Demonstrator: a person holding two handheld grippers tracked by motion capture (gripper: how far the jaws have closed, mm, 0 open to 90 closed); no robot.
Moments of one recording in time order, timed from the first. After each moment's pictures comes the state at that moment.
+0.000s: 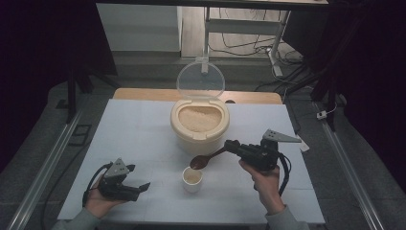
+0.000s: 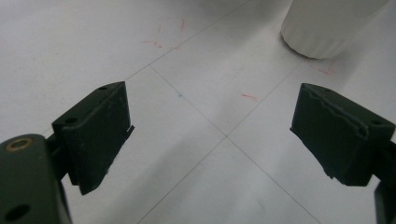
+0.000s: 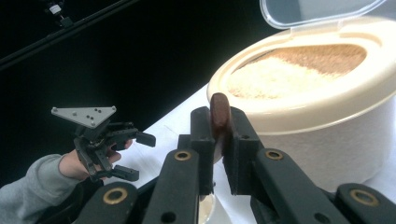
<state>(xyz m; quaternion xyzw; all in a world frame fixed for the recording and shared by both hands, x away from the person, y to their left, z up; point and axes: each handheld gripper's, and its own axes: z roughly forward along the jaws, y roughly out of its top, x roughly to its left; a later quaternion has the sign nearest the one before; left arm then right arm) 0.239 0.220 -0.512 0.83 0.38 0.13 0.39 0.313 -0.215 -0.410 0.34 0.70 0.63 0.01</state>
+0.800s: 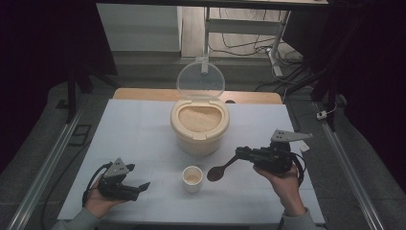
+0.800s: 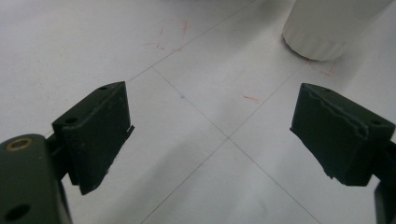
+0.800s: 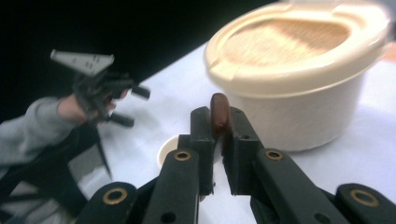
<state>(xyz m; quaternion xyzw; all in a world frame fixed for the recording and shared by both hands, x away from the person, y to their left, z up) 0.239 0.220 -0.511 0.82 0.38 0.14 0.39 0.305 -0.237 -0.389 0.30 0.79 0.54 0.01</state>
